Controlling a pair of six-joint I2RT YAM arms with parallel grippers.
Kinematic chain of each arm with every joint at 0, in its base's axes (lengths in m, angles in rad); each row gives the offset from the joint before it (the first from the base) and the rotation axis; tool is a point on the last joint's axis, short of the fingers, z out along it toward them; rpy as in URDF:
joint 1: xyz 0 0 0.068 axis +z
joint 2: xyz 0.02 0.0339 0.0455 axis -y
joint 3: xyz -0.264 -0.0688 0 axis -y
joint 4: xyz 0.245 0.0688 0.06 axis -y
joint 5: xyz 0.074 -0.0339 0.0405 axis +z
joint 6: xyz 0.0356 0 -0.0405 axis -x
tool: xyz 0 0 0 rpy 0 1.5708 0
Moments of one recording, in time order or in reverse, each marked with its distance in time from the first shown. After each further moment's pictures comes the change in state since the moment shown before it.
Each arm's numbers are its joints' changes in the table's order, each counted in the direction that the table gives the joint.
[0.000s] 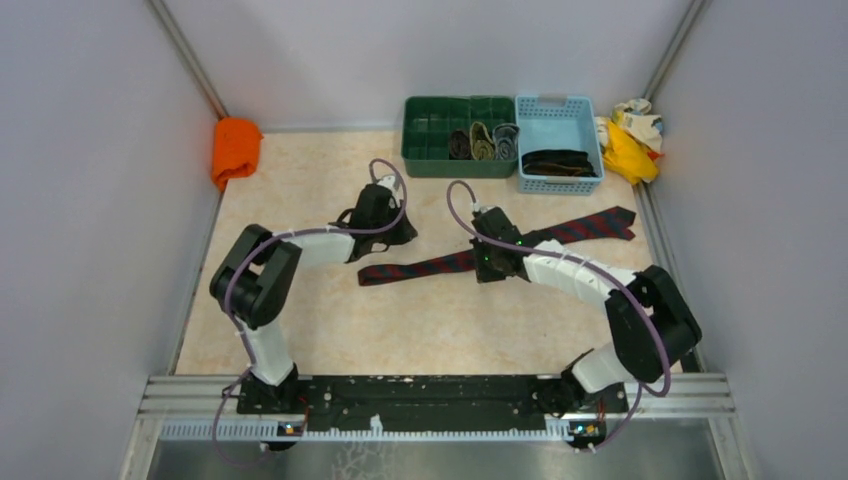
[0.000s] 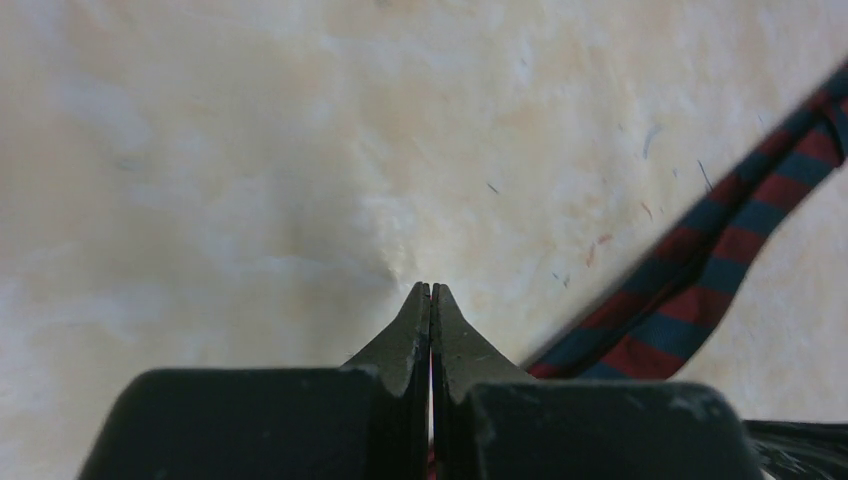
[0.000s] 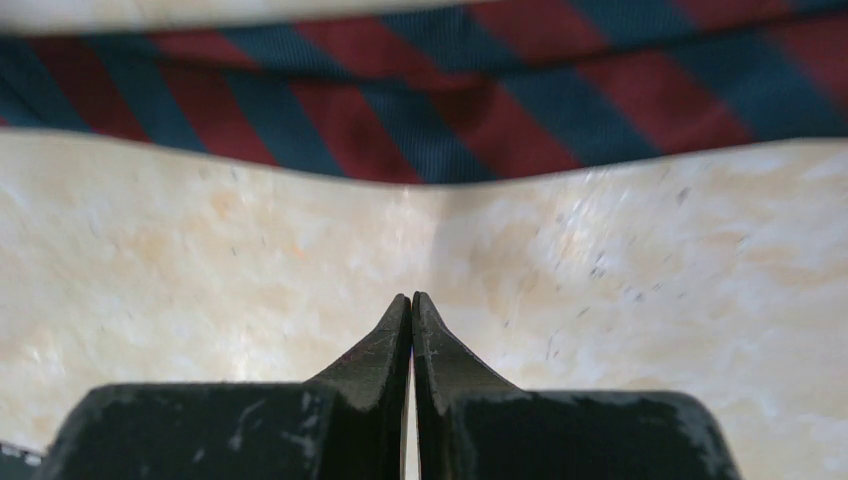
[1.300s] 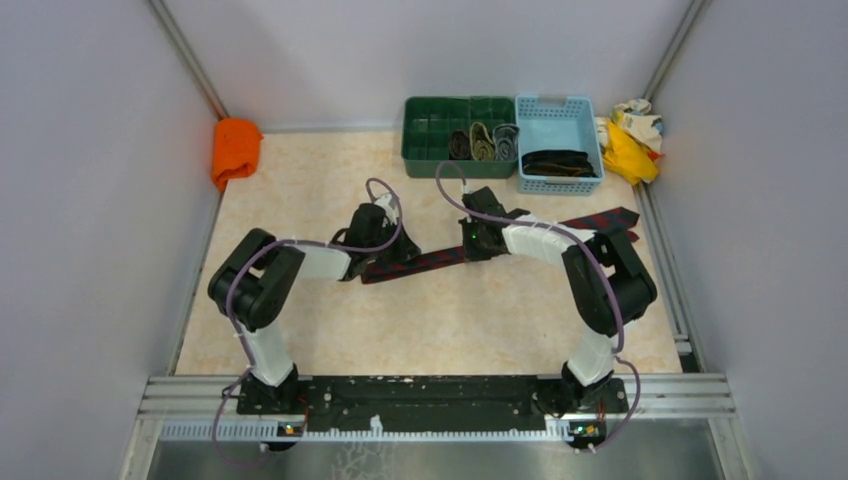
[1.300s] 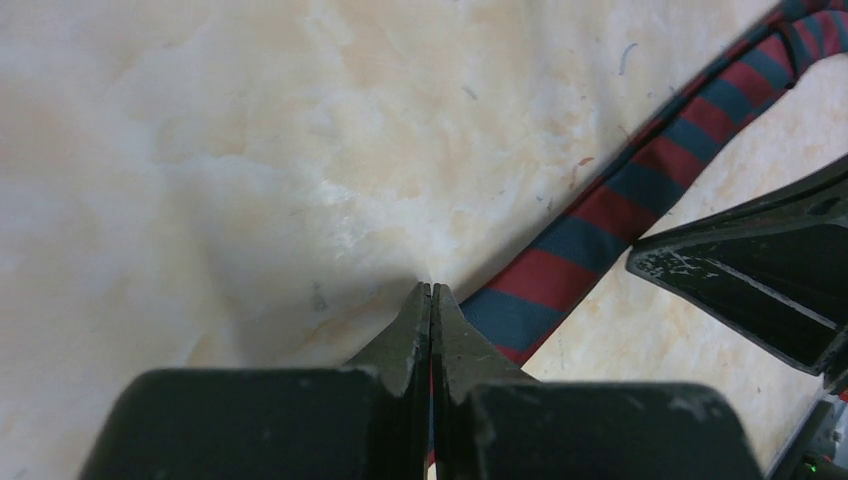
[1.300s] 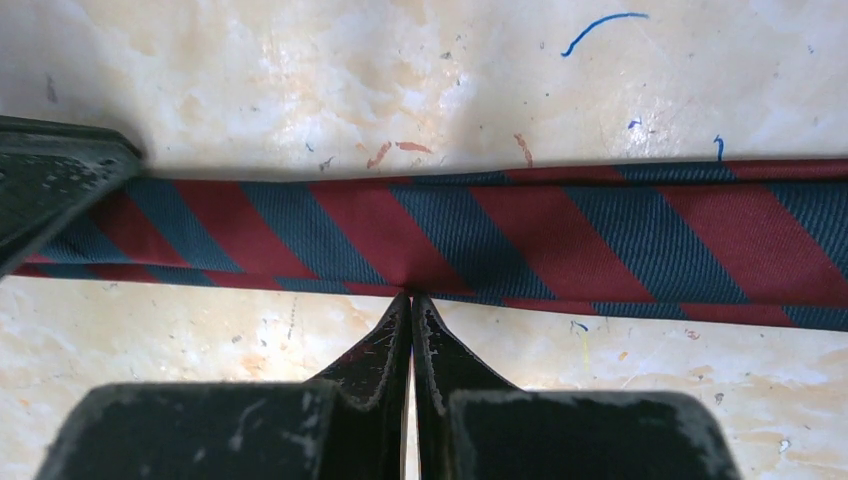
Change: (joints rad) left arm 0.002 -0.036 -0.186 0.261 -0.198 0.075; right arm -0.070 -0.284 0.151 0.106 0.111 -0.004
